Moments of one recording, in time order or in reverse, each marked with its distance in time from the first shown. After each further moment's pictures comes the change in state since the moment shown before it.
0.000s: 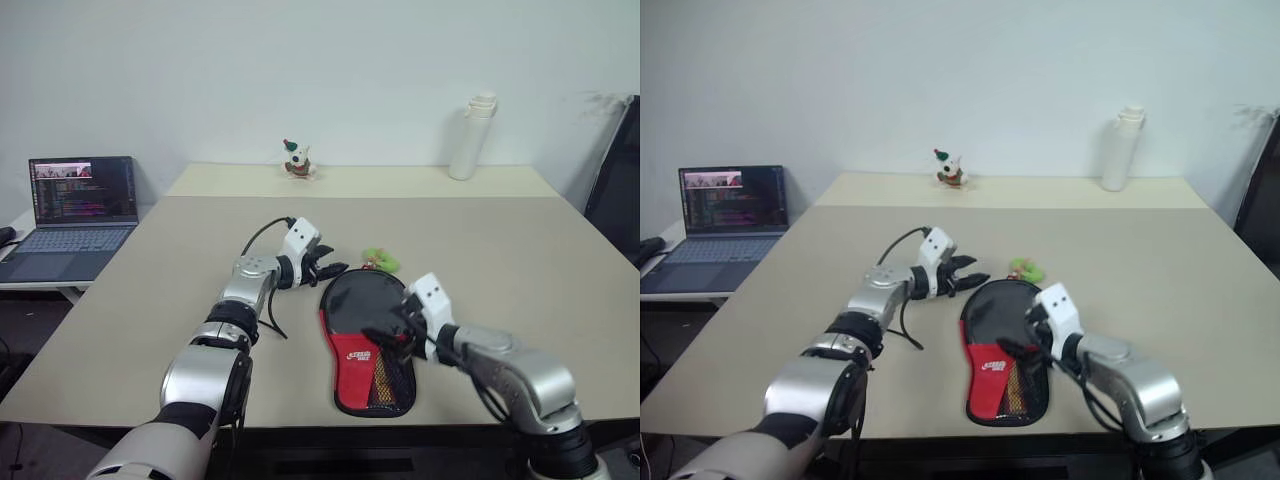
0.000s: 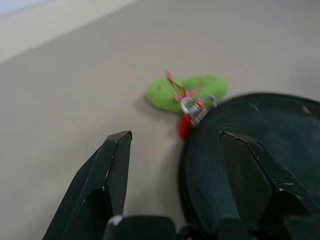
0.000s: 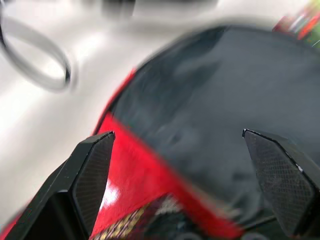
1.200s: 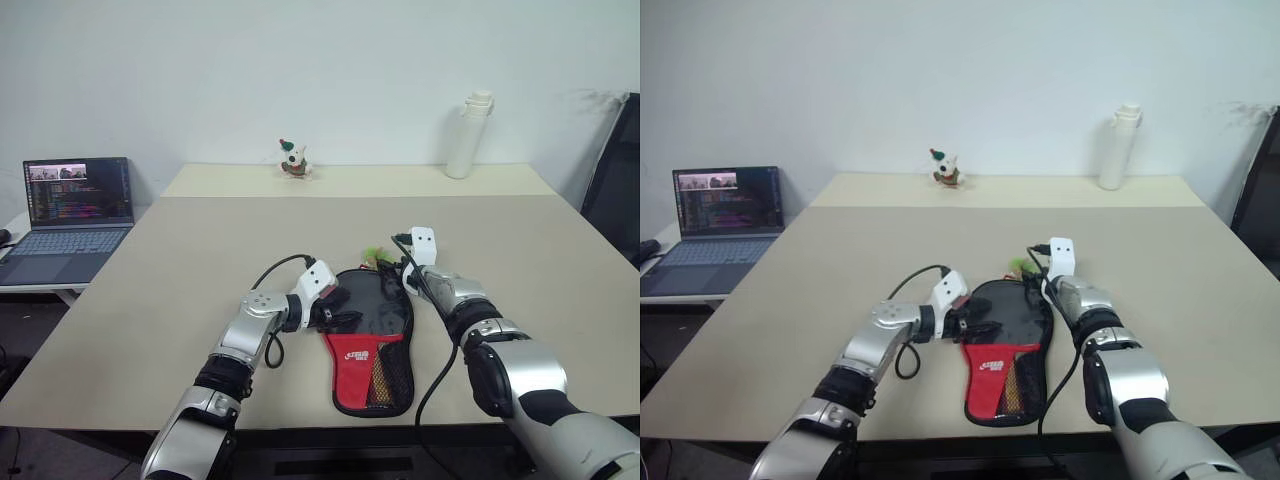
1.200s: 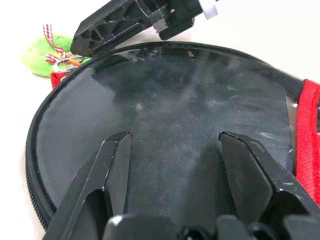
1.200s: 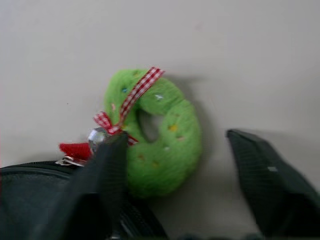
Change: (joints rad) left arm 0.331 0.022 -0.222 -0.576 -0.041 0.207 -0.051; right arm -0.696 0.184 -0.177 1.646 -0.222 -0.831 -0.236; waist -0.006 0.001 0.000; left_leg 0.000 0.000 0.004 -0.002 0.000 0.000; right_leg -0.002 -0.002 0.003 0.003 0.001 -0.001
